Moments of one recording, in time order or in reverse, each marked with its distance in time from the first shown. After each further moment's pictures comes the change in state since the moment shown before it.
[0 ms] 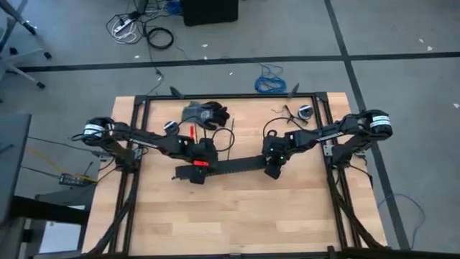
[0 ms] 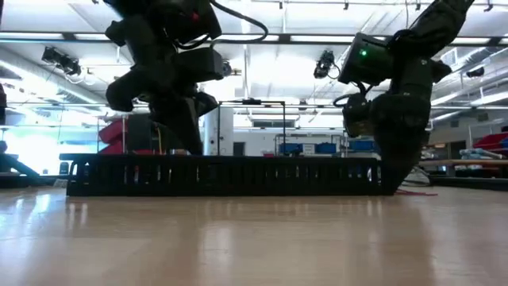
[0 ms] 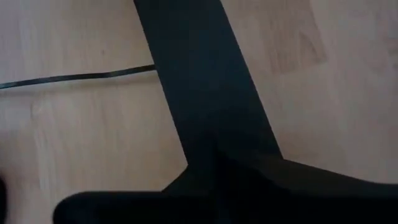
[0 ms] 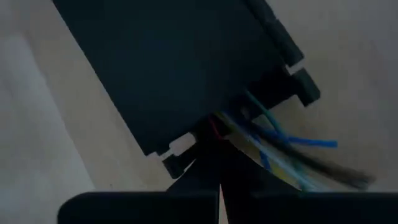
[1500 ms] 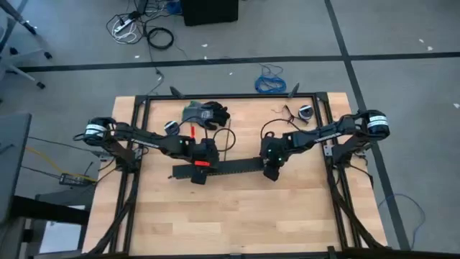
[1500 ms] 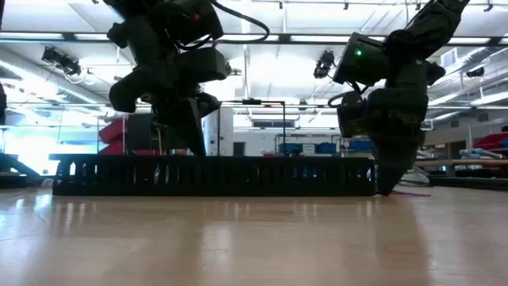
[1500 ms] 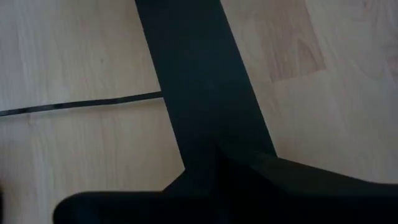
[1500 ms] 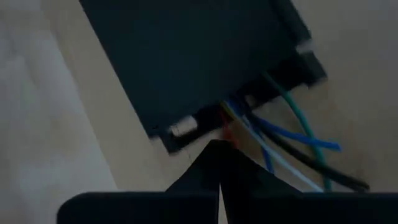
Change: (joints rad) left arm 0.002 0.016 0.001 0.013 0.011 0.000; right arm 0.008 0.005 0.024 0.024 -0.067 -0.001
